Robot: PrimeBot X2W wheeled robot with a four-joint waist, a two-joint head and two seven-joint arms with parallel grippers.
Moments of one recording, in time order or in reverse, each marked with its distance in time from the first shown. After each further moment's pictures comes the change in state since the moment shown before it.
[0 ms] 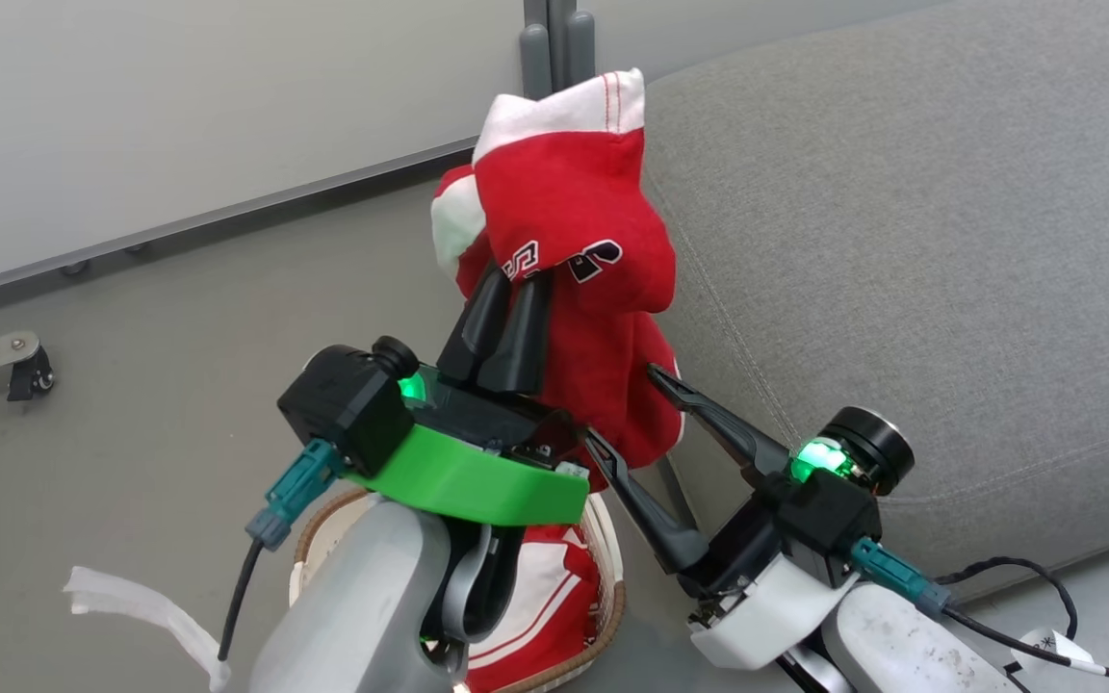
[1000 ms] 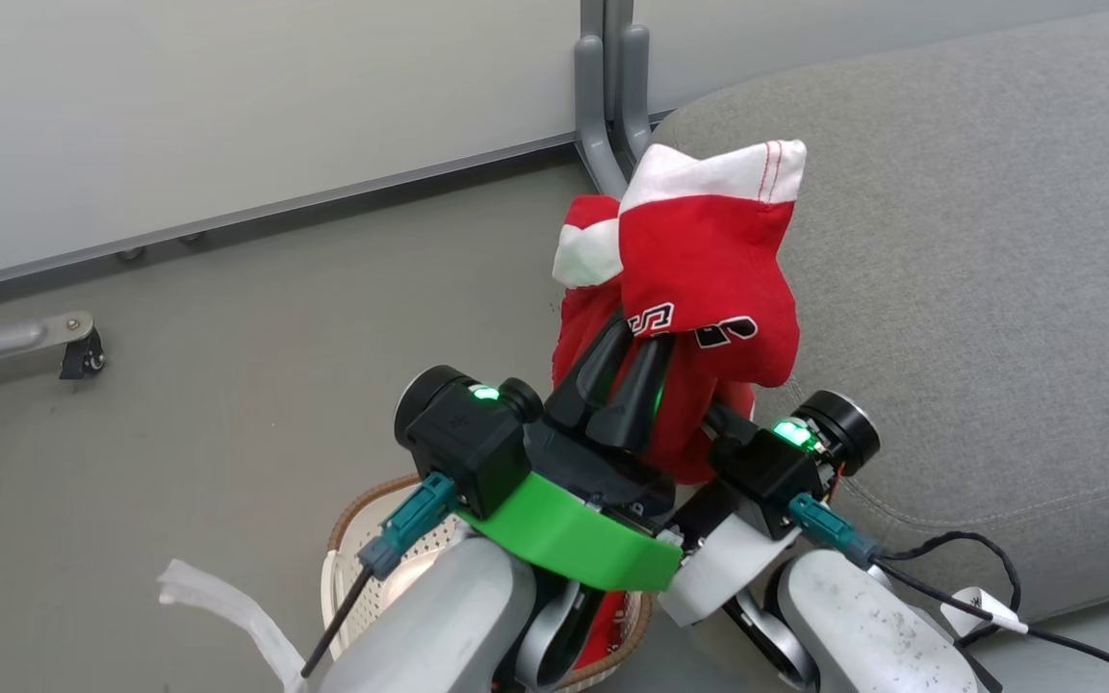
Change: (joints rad) left arm -0.033 0.000 -0.194 0.000 -0.010 0.031 0.000; right arm -0.074 0.113 -0.040 0.211 -0.069 0.000 0.000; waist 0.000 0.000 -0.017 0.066
